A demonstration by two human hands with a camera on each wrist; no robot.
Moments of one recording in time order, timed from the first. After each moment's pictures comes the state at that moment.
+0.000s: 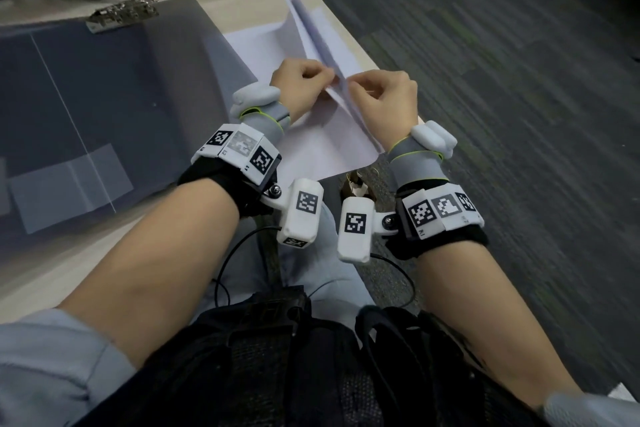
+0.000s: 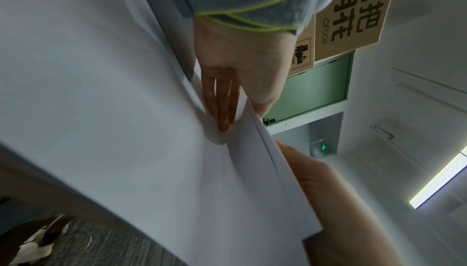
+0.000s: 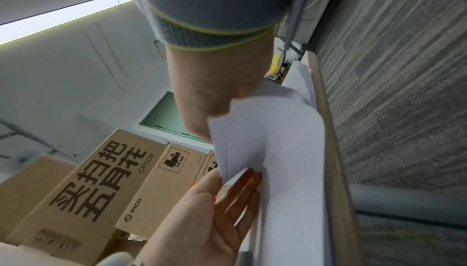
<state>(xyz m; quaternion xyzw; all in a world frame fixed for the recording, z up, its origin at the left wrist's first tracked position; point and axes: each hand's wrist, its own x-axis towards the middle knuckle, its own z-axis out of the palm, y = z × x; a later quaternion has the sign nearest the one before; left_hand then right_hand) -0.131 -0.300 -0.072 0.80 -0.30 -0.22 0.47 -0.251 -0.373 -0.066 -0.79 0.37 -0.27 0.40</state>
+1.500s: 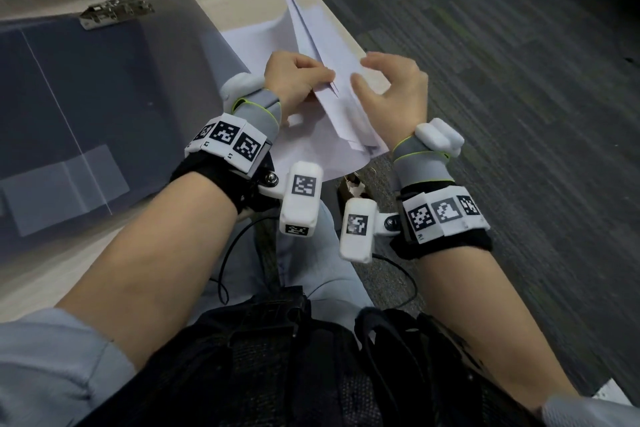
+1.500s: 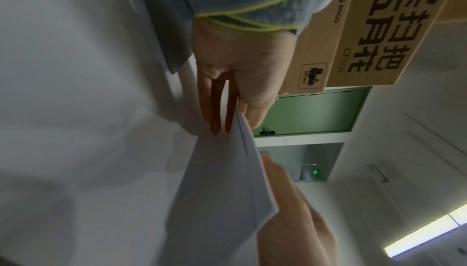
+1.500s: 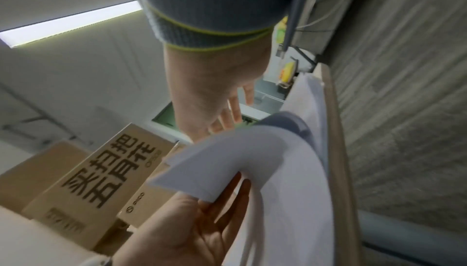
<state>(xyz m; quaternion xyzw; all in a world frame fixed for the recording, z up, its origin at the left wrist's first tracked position) -0.132 -0.295 -0.055 0.75 -0.22 -0.29 0.55 -0.255 -0.370 -0.055 -0.80 0.37 -0.32 0.34</state>
